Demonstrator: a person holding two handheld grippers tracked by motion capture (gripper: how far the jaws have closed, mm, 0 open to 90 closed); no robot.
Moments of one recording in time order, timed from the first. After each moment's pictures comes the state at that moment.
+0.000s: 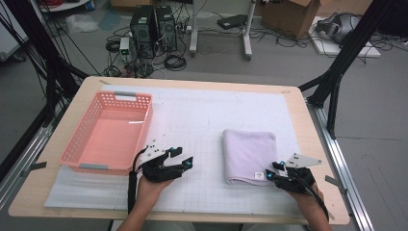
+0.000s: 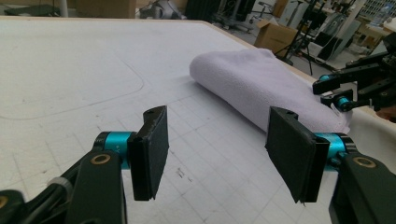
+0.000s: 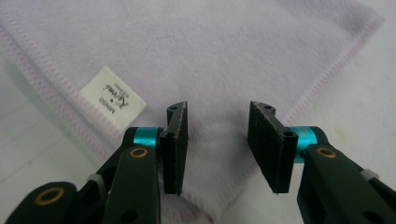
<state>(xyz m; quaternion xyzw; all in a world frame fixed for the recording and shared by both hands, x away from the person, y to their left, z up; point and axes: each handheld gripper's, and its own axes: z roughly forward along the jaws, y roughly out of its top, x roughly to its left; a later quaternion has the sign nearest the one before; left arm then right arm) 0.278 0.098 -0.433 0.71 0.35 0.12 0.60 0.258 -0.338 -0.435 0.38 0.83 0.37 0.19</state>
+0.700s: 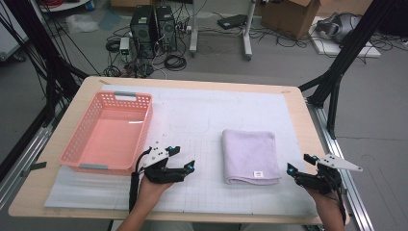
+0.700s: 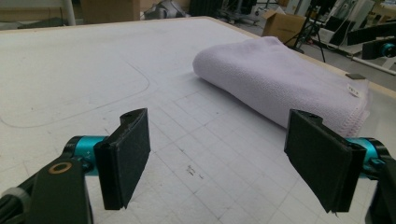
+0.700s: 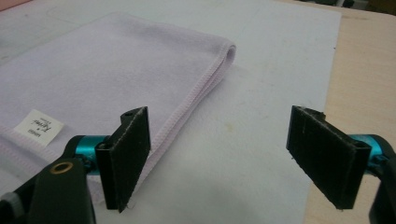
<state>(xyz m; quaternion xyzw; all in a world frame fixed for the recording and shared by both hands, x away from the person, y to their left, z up) 0.276 0.093 -0.439 0.73 0.33 0.16 0.58 0.248 -0.393 -0.420 0.46 0.73 0.44 0.26</state>
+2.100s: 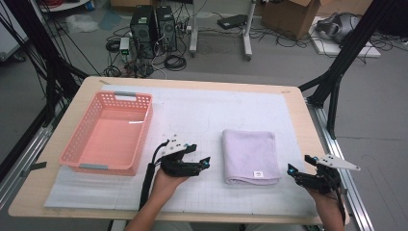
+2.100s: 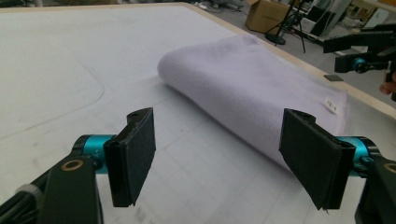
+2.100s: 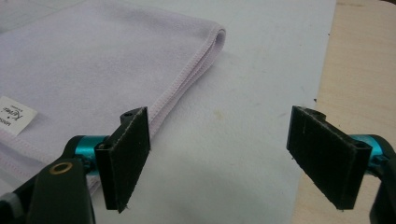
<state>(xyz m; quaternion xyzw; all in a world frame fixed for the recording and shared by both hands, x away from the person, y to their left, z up) 0.299 0.042 -0.422 0.75 0.34 0.10 0.57 0.251 -0.398 -0.428 0.47 0.73 0.42 0.25</state>
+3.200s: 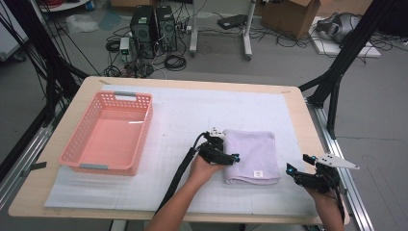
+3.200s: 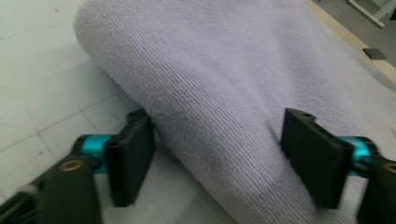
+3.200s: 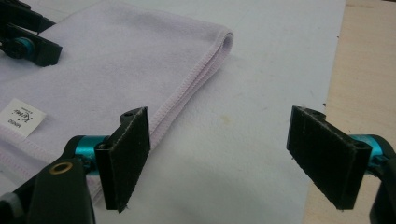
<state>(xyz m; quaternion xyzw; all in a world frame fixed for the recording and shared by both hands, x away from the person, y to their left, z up) 0.352 -0.052 -0.451 0.79 0.39 0.01 0.47 0.254 -0.395 -0.427 0.47 0.73 0.43 0.25</state>
